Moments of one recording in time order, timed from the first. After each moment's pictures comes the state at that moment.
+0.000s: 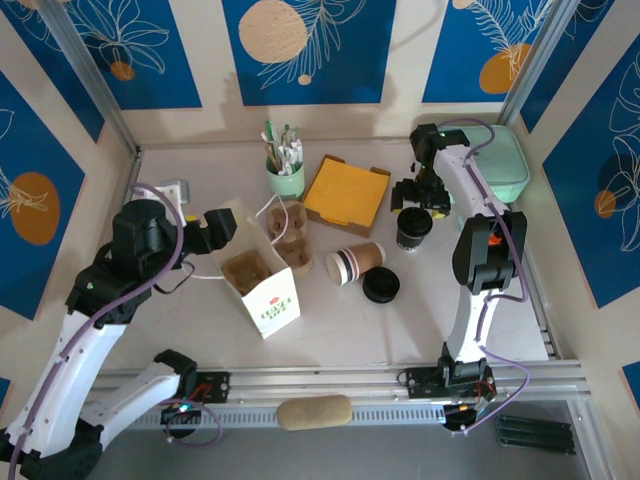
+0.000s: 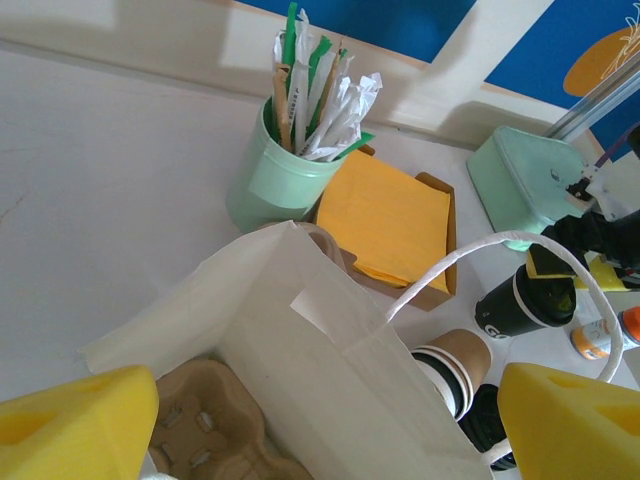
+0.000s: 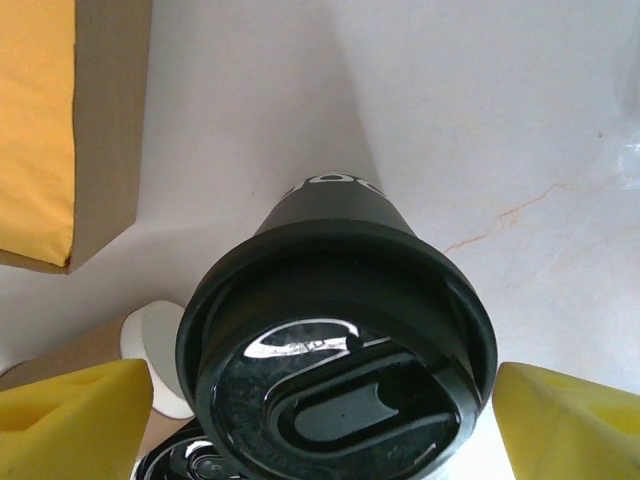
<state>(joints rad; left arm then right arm) -0.44 0.83 1.20 -0.83 -0.03 -0.49 0.13 1.98 1.85 -1.39 0.00 0.26</state>
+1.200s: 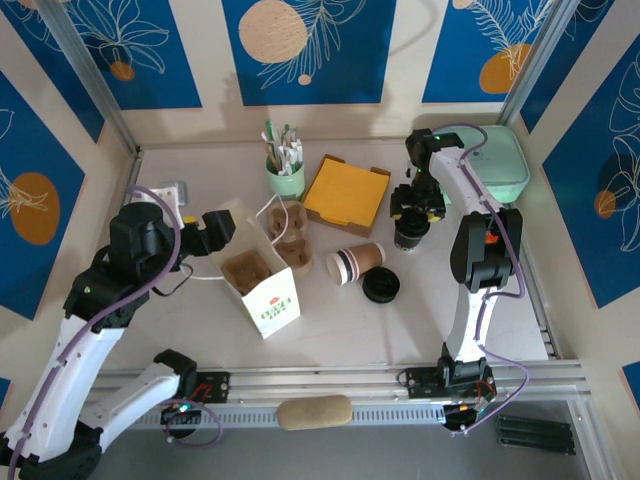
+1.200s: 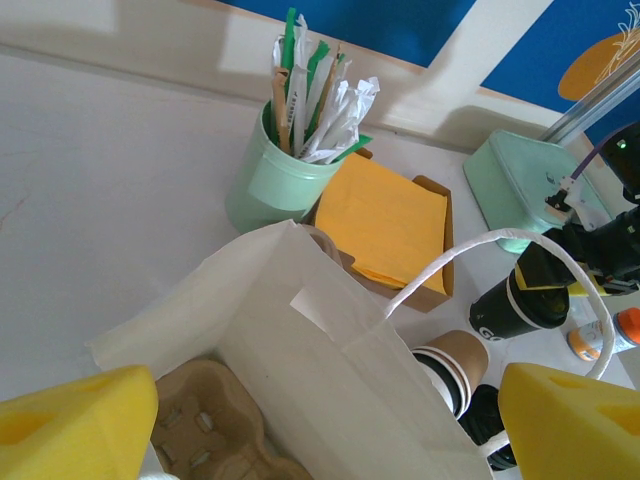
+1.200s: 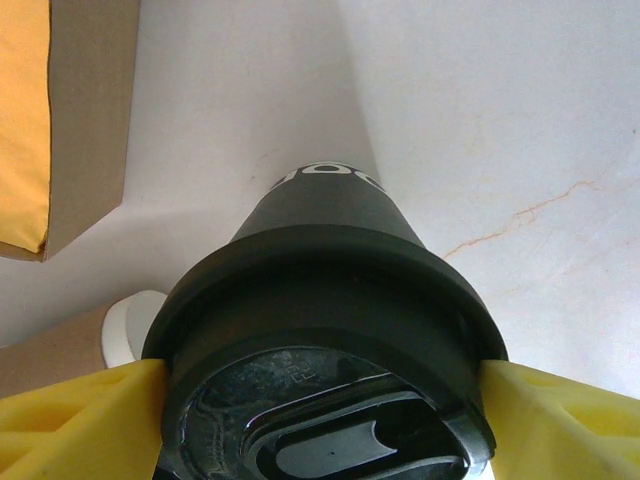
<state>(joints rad) -0.44 0.81 1.20 -0.83 -0.03 -0.49 0.15 1.99 1.83 -1.39 0.00 0.22</state>
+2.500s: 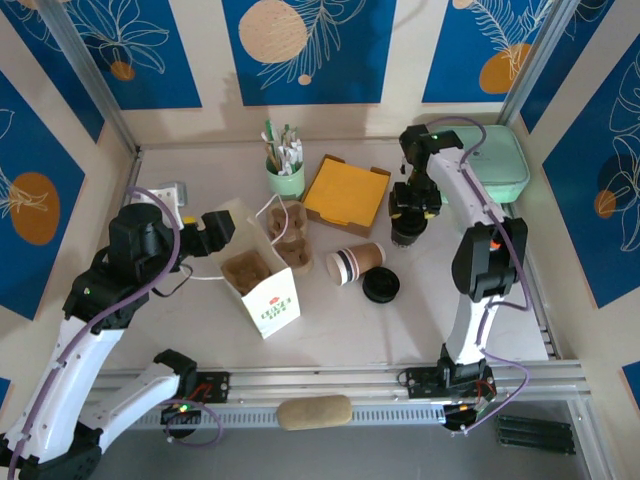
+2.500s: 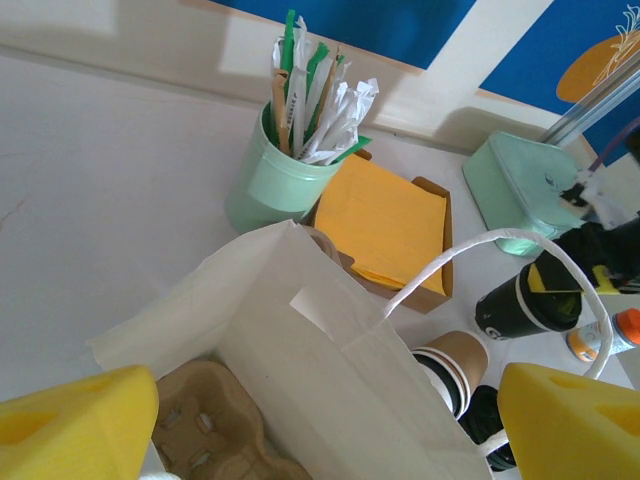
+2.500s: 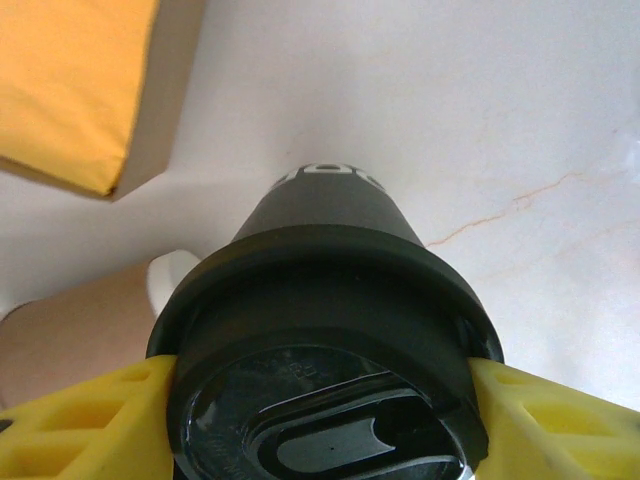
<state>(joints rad) -0.44 0.80 1.19 -0.83 -0.03 -0.49 0.21 1.89 1.83 -1.41 0.03 0.22</state>
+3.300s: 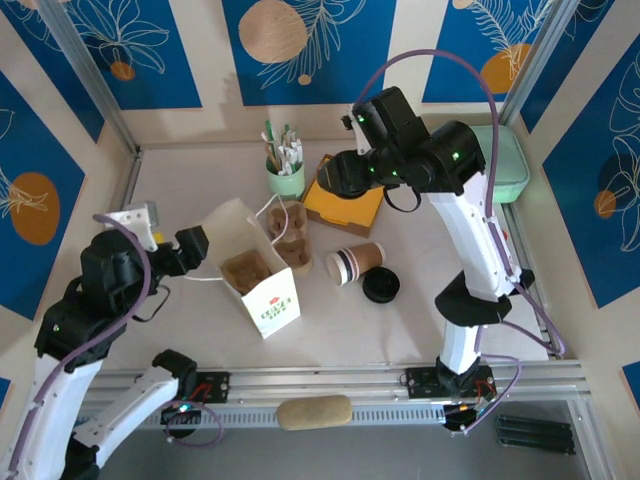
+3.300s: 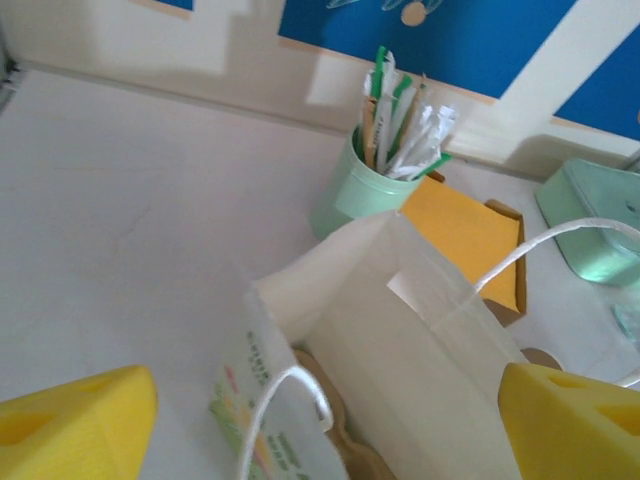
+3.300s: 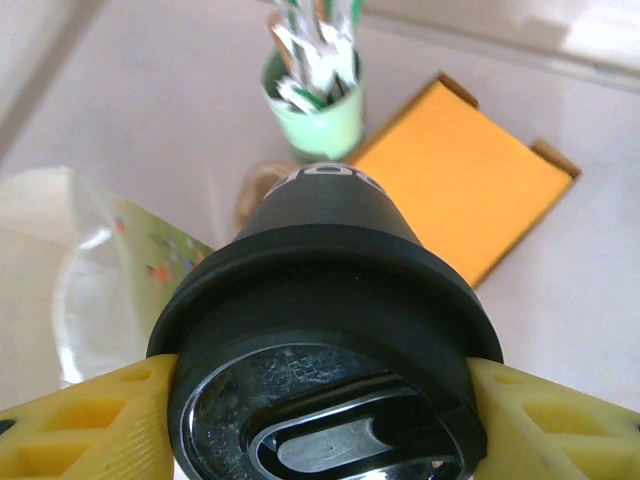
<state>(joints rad) -0.44 0.66 1.21 -0.99 -0.22 -0.46 0.76 1.84 2.71 -1.67 0.17 0.33</state>
